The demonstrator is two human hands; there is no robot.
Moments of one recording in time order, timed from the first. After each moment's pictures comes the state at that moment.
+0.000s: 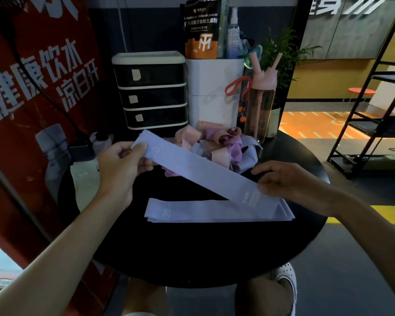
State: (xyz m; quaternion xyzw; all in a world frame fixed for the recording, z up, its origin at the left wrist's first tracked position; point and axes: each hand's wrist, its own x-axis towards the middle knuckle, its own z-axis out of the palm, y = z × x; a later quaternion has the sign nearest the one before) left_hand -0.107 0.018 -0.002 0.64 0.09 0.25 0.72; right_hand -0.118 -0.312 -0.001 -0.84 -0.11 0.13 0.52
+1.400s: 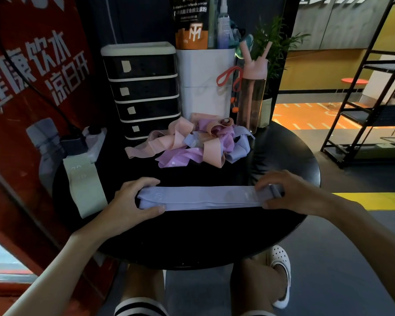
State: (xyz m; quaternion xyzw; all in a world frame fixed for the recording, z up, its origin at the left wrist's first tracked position) left_hand -0.137 0.060 -0.090 0.91 -0.13 0.05 0.38; right_hand -0.123 -0.352 -0.054 -0.95 -0.20 0.04 0.23
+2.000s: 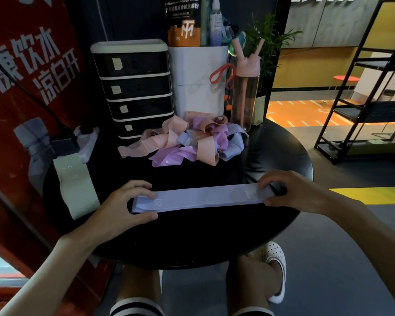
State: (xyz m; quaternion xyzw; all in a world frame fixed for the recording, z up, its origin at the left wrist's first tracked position) left_hand -0.139 0.058 -0.093 0.89 -0.20 0.06 0.40; right_hand -0.123 -0.371 -0.061 -0.94 -0.20 0.03 0.28
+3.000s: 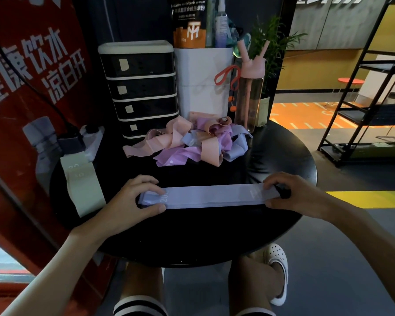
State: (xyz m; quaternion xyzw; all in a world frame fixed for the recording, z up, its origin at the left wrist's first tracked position) left_hand -0.131 0.054 -0.092 0.90 -0.21 0.05 0.38; right_hand -0.130 -0.365 -0.067 -0.93 -0.15 0.02 0.33
